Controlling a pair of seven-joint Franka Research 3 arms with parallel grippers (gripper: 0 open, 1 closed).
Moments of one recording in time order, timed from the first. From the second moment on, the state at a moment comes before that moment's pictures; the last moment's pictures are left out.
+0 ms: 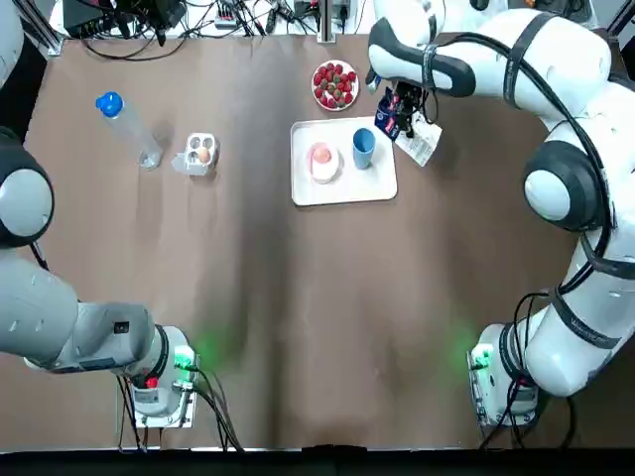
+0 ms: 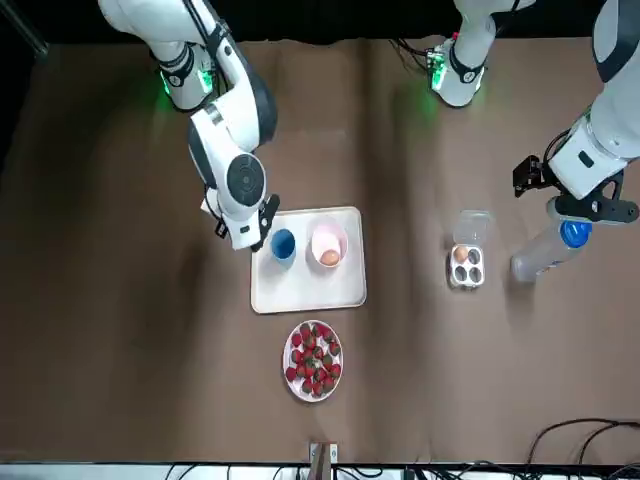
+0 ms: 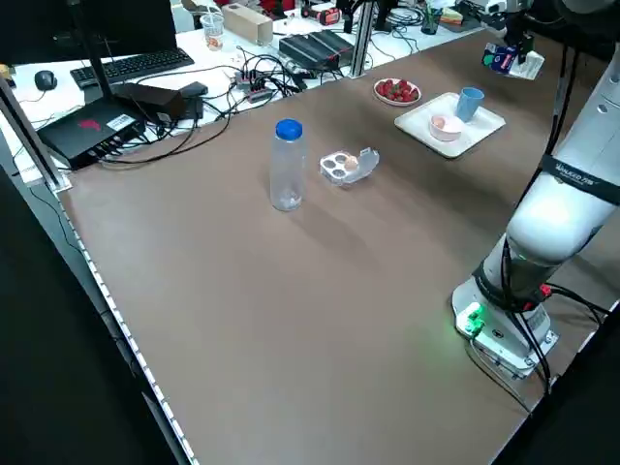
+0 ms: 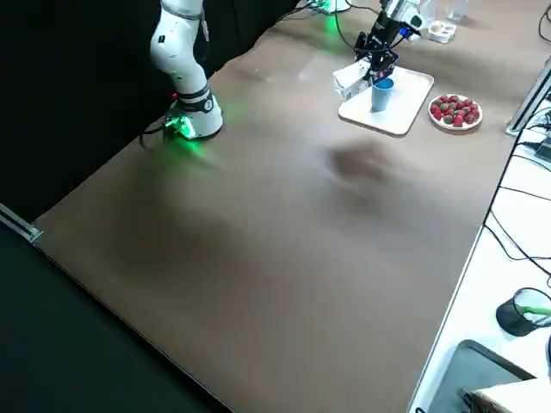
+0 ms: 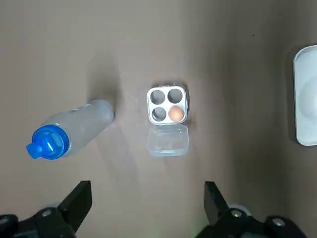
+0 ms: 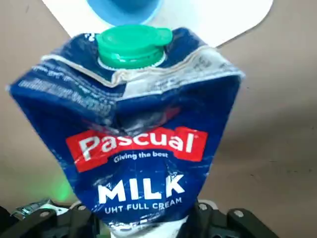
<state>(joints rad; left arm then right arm) 0.06 0.06 -0.21 -1.59 0.08 1.57 0.00 0.55 0.46 0.02 -1.52 -0.16 1.54 -0.50</state>
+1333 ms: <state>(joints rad) 0.06 0.07 -0.21 -1.59 0.05 1.57 0.00 0.00 0.40 0.01 -1.50 0.24 1.54 -1.36</state>
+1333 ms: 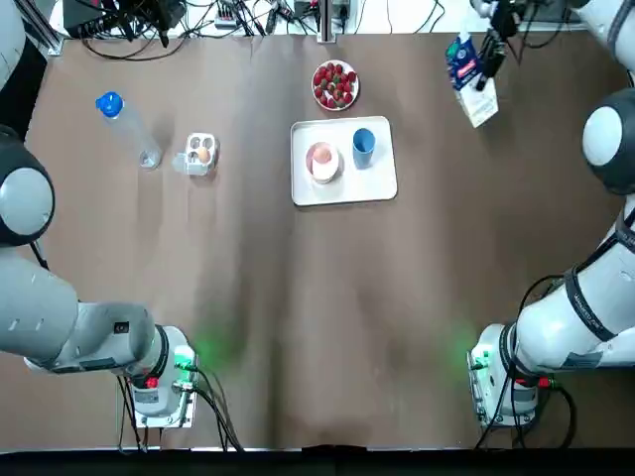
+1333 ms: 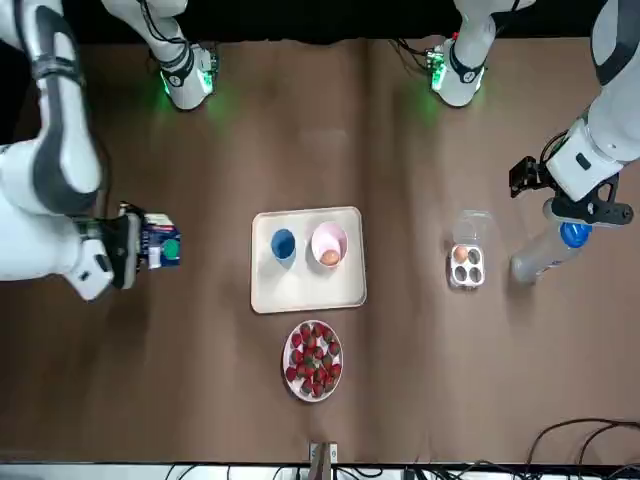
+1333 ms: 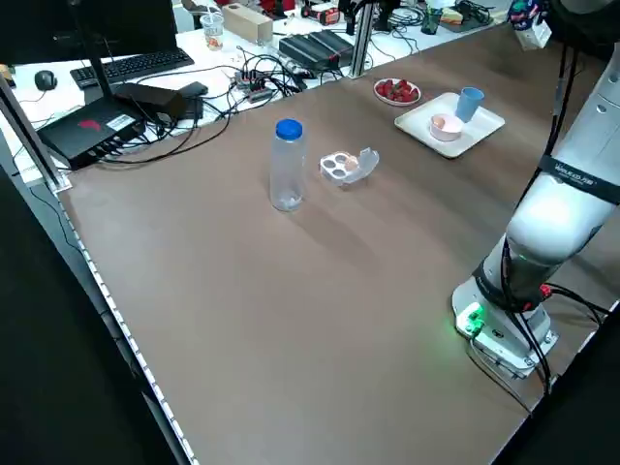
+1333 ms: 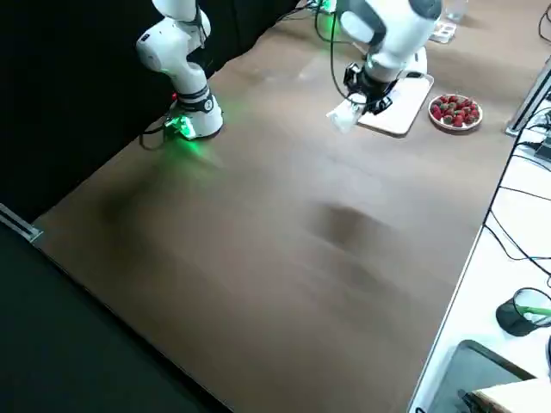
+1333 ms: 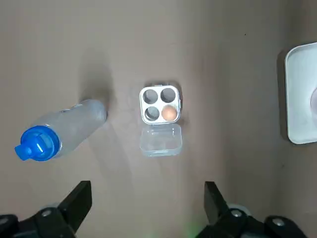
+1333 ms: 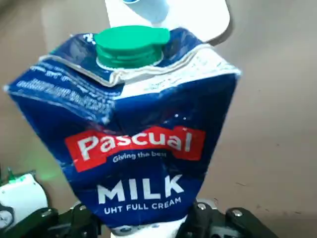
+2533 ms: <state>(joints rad) 0.06 0.07 -0.21 -1.59 0.05 1.57 0.00 -0.41 0.69 0.01 -1.51 0.75 1.61 -2.13</state>
